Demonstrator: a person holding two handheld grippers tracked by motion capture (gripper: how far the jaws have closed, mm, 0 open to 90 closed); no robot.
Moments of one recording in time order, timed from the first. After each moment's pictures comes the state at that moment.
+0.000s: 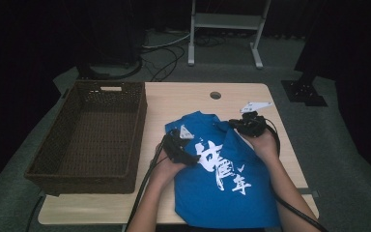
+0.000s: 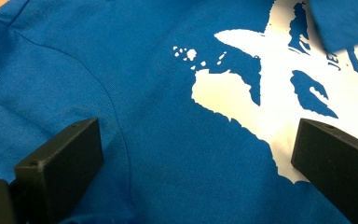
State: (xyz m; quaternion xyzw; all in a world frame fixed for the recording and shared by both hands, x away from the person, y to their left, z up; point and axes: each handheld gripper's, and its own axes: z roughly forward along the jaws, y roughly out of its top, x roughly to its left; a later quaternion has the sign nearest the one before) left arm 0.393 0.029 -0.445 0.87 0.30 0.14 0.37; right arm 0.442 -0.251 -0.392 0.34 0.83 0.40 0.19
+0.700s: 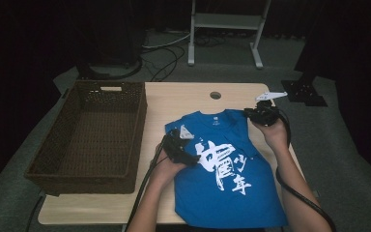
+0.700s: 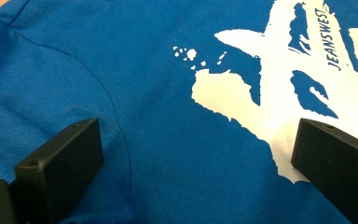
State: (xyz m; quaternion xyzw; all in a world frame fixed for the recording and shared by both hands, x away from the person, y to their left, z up) left arm 0.393 0.029 -0.445 0.87 0.30 0.14 0.36; right arm 0.479 -0.299 -0.388 0.40 0.80 0.39 0.22
